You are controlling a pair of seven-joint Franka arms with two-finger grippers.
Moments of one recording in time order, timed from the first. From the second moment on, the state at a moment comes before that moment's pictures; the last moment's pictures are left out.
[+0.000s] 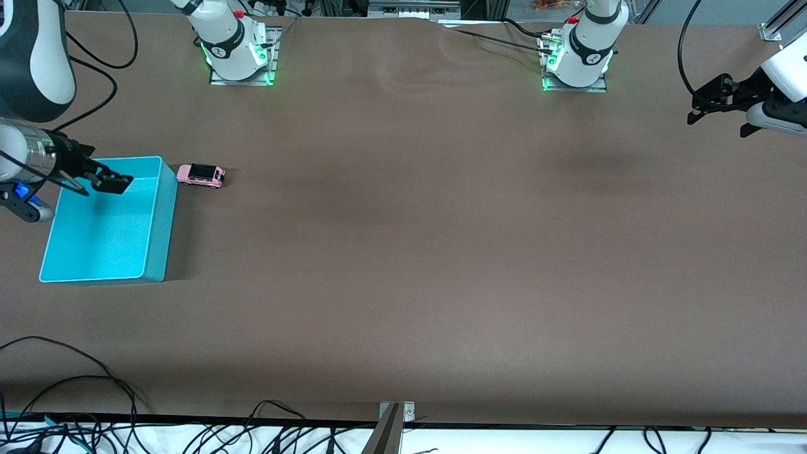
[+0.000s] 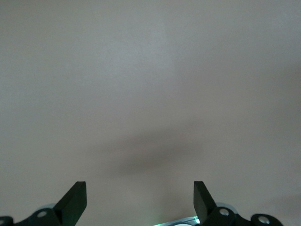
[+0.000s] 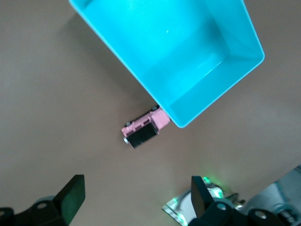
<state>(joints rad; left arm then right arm) 0.12 -0.19 -0.04 -1.85 -0.04 1.58 0.30 -0.07 0.20 0.01 -1.62 -0.06 1.48 0.64</state>
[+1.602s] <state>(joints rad) 0.01 -0.05 -0.02 -1.64 -0.04 1.43 0.14 -0.16 0.11 -0.01 -2.13 -0.06 2.04 1.12</state>
